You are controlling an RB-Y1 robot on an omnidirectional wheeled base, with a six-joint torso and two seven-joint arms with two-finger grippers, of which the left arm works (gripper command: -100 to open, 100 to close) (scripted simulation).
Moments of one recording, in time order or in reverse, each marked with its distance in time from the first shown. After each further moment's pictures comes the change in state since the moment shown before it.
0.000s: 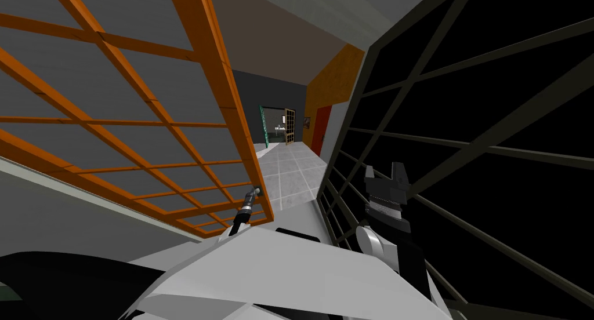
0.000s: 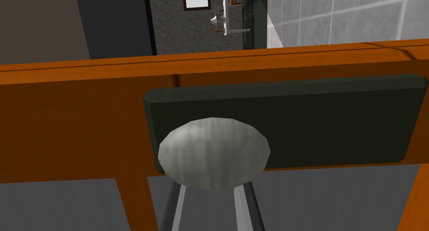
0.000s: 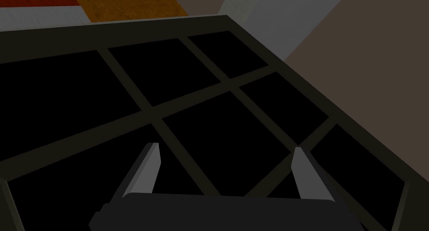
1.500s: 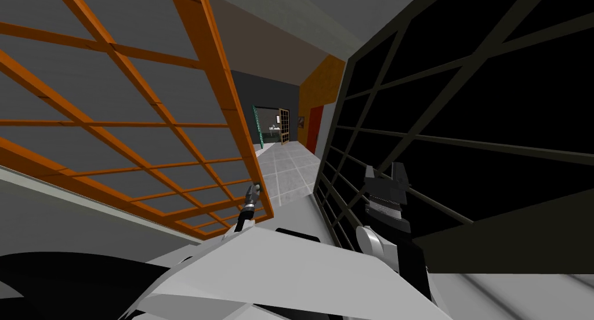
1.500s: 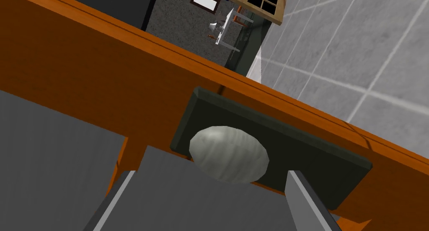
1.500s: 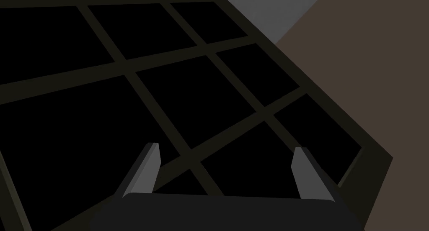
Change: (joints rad) arm -0.051 -0.024 -0.026 0.039 0.131 -0.004 0.374
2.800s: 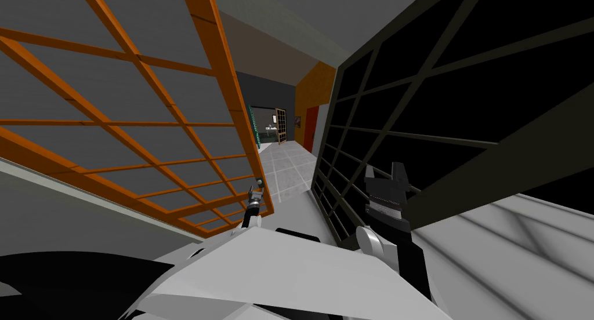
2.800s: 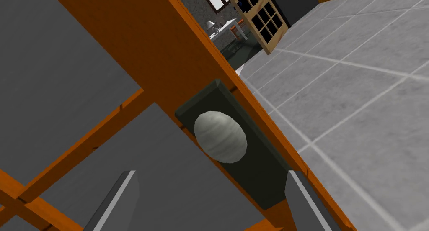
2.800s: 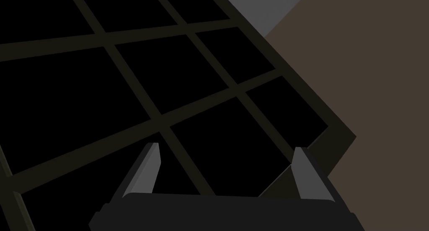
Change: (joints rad) arm -0.050 -0.045 -0.039 0.013 0.151 0.003 0.328
